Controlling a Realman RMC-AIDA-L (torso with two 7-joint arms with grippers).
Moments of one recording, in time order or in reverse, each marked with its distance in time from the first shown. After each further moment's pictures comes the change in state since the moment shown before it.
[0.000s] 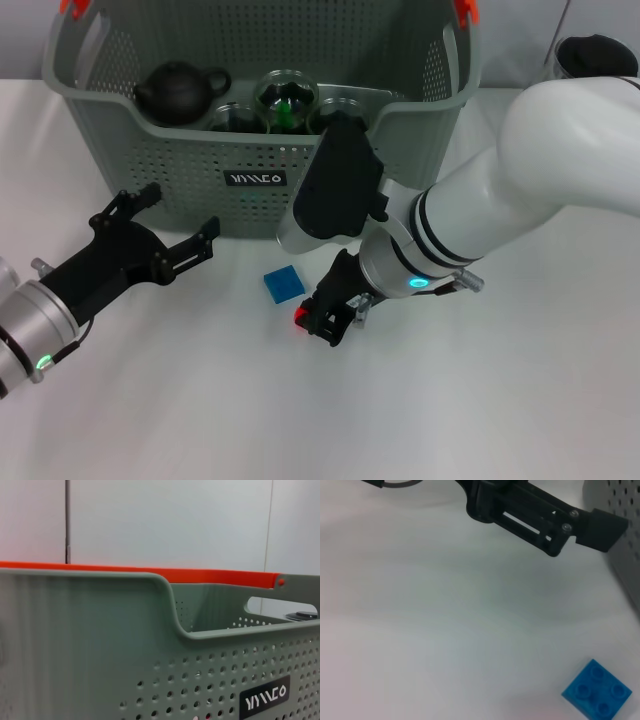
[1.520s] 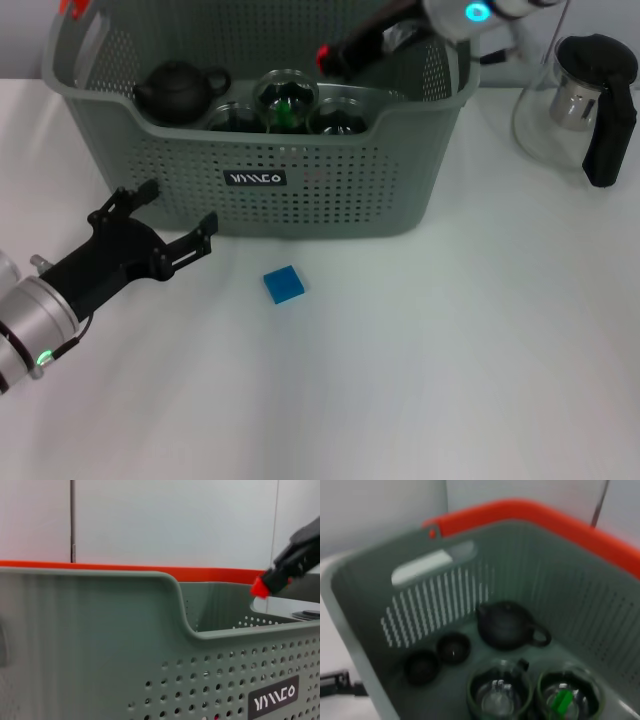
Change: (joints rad) left arm -0.008 0.000 -0.008 0.000 0.000 -0.015 0.000; right arm 0.138 -0.025 0.776 -0.134 -0.379 -0.193 0.105
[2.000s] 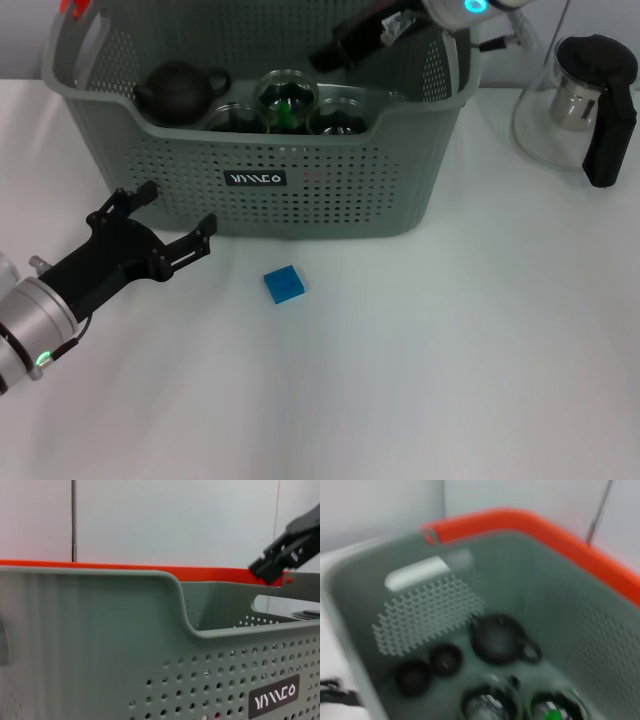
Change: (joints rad) left arm 0.002 0.000 -0.001 0.000 0.000 0.000 0.000; right arm -0.020 0.007 -0.004 -0.064 -0.007 0.006 -0.050
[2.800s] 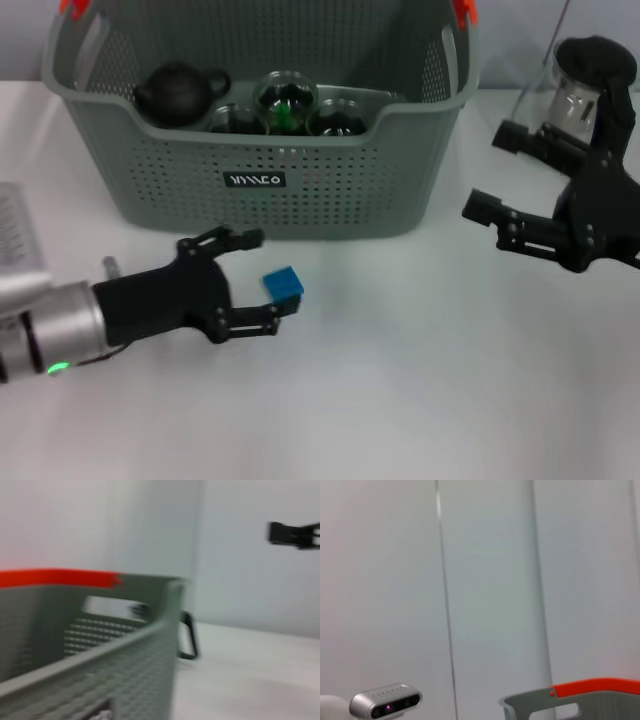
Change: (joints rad) left arm -0.031 0.030 0.262 0.179 0.207 0.229 -0.200; right arm -0.779 -0.003 0.223 0.143 1.097 -0.578 -1.209
